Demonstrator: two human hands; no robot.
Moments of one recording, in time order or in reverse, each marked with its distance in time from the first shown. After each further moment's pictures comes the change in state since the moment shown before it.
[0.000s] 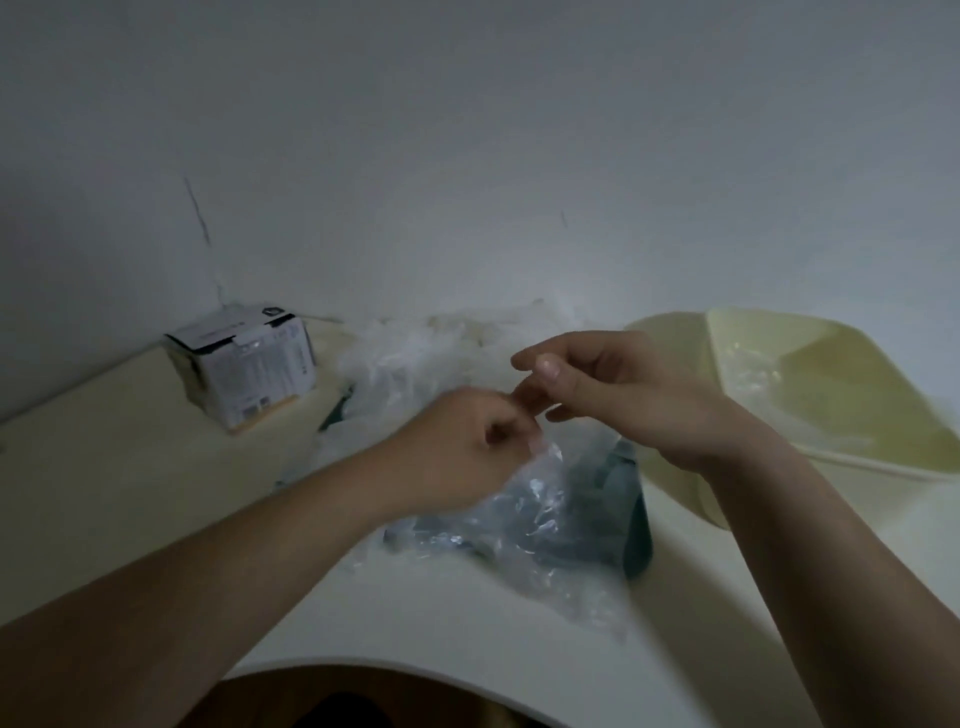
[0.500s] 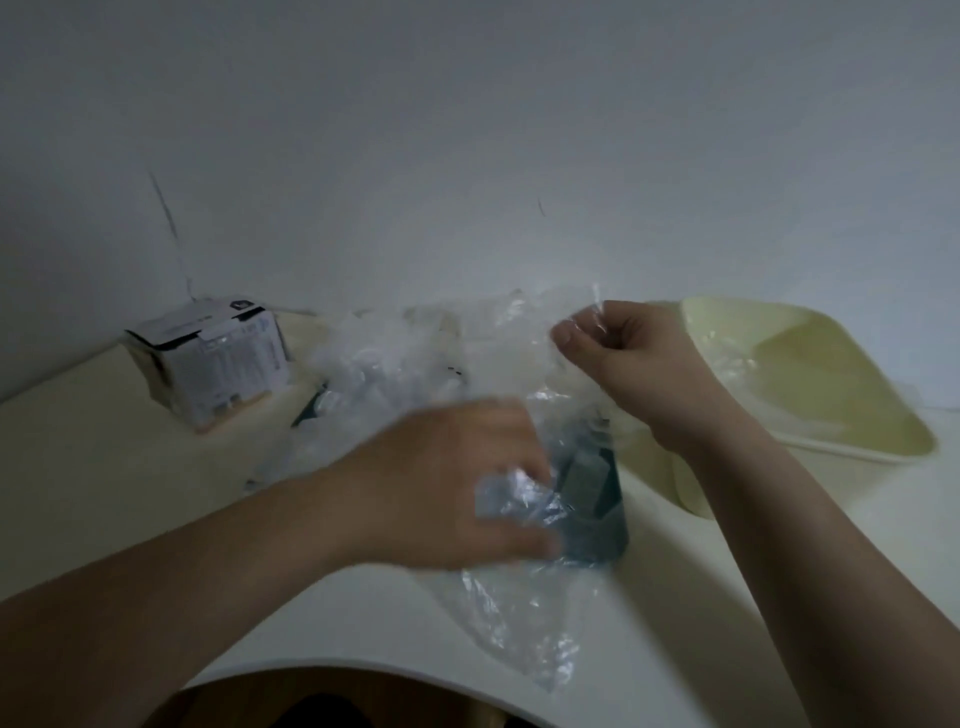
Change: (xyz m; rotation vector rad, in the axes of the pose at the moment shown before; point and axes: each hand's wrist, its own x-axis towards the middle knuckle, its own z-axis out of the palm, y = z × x) left_hand -0.002 -0.001 0.011 0.466 -0.111 0.353; right_hand 0.012 0.036 -0.019 -0.064 0.420 -0.012
